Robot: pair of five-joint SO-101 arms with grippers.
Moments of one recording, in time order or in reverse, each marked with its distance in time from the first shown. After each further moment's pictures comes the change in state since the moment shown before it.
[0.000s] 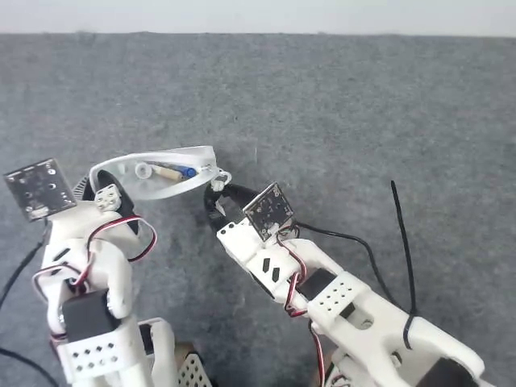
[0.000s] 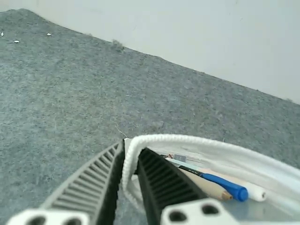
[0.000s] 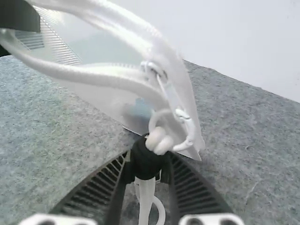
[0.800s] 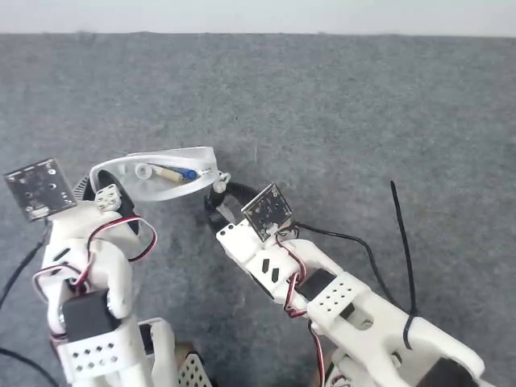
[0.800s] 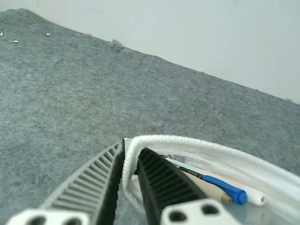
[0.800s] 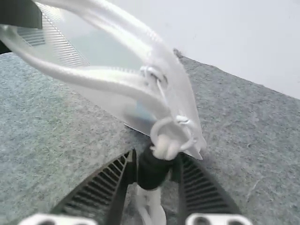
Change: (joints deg) left arm 0.1 0.0 0.0 0.0 0.0; right arm -0.1 0.0 -0.1 0.9 0.0
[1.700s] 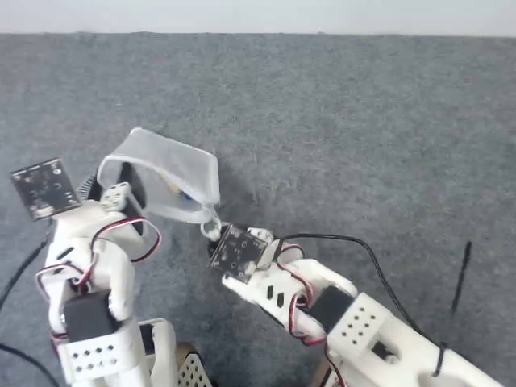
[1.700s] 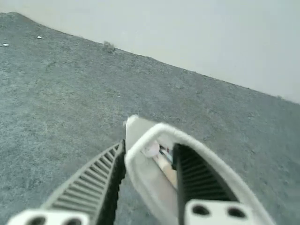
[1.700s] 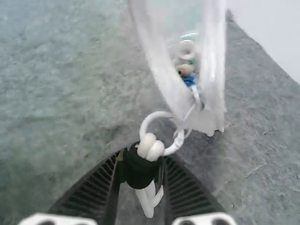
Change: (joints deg) left arm 2.9 -0.1 -0.4 0.7 0.2; right arm -7.3 -23.9 0.0 39.4 18.6
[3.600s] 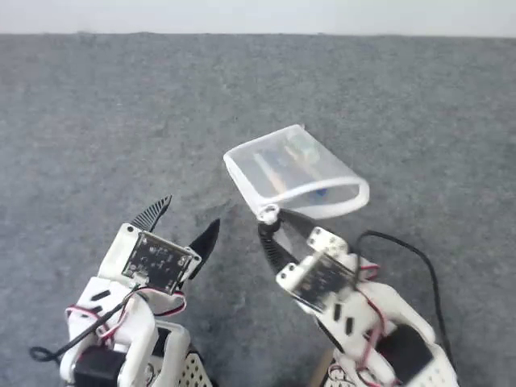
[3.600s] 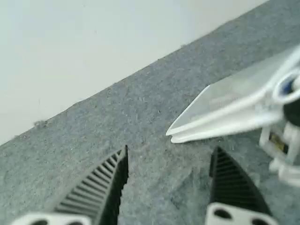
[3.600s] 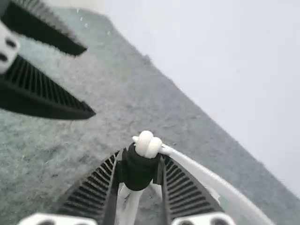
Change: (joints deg) left arm 22.4 -25.6 4.4 18.0 -32.4; right arm 12.6 -44.7 -4.8 32.2 4.4
